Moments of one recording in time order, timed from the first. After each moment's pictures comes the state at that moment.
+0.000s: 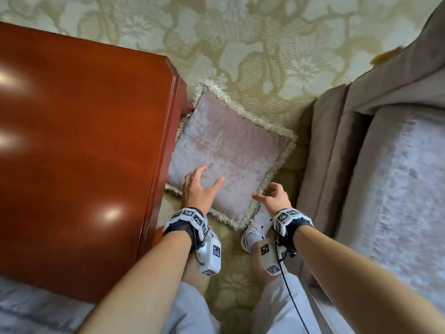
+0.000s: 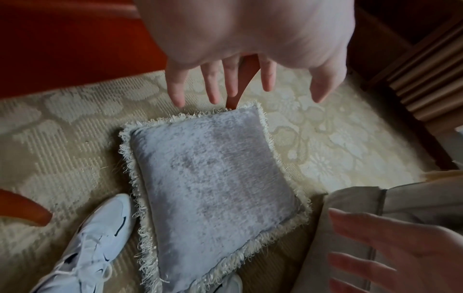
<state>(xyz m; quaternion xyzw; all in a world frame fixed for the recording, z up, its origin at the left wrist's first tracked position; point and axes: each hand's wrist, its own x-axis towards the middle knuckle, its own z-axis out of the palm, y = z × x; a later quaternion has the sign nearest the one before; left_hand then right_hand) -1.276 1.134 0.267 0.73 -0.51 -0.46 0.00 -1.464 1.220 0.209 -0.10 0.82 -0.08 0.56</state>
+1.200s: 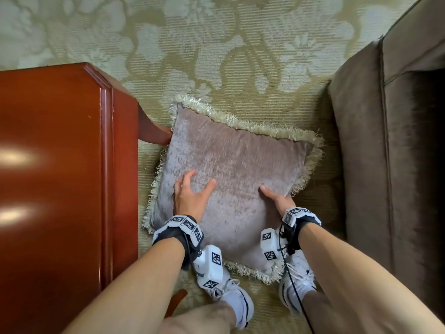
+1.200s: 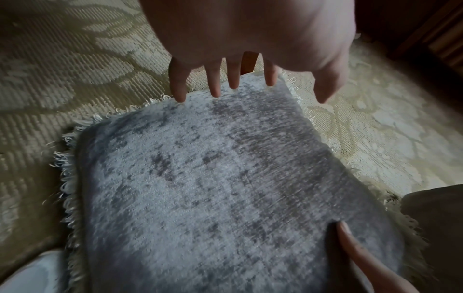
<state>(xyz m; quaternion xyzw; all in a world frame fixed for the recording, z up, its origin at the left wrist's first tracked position) -1.273 1.048 0.079 0.72 -0.55 -0.43 -0.02 -1.456 1.172 -0.009 0.18 0.75 -0.25 0.59</state>
